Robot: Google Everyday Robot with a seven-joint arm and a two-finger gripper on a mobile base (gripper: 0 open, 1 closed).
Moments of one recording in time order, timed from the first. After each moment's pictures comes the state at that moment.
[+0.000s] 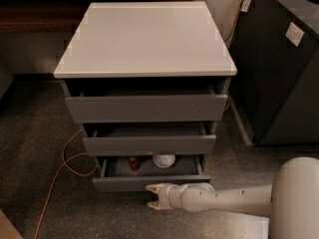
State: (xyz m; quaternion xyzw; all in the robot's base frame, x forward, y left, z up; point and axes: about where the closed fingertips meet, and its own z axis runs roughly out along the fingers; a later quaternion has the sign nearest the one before) arm 0.523 0.015 0.322 -0.74 0.54 0.06 0.40
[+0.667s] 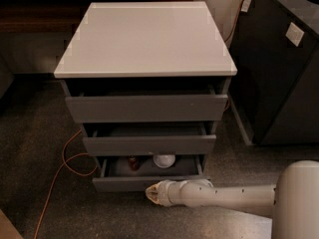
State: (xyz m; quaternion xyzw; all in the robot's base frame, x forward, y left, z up) arm 0.534 0.017 0.326 -0.73 0.55 0.07 0.39
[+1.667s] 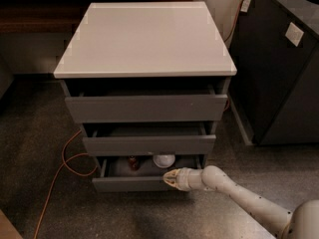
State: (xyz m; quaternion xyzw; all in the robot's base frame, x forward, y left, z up) arm 0.610 -0.061 0.301 -0.62 0.65 0.15 0.42
